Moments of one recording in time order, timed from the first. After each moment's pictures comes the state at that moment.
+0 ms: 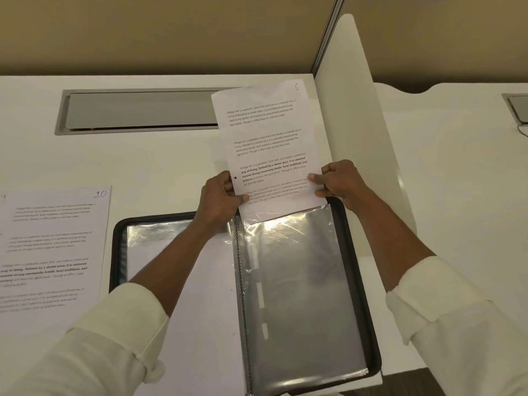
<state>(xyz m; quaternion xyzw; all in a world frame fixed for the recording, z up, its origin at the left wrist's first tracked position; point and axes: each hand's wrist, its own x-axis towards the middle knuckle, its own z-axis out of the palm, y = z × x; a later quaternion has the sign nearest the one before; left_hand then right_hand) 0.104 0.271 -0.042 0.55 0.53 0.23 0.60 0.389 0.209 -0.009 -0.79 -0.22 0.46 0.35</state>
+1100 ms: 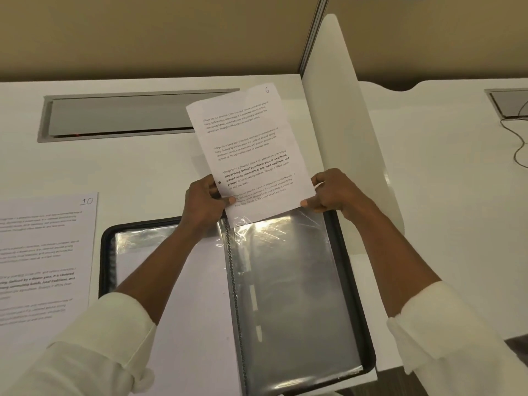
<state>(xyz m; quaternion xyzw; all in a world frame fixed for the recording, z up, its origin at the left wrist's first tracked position) 0.098 0.274 -0.044 0.54 0.54 0.24 0.60 0.382 0.181 0.017 -0.81 -0.30 0.47 0.20</state>
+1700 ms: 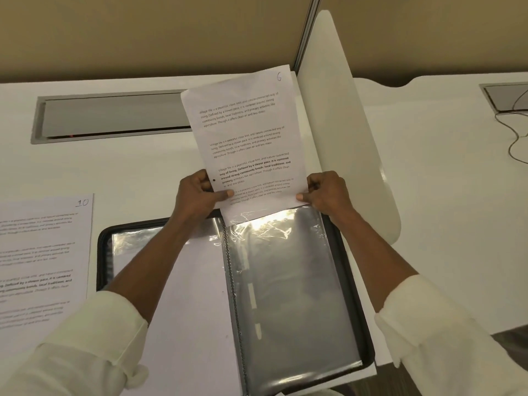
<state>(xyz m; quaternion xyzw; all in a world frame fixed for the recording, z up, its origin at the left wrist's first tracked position) 0.095 0.281 -0.033 0.49 0.52 0.26 0.65 0.377 0.169 -0.020 -0.85 -0.36 0.32 0.22</state>
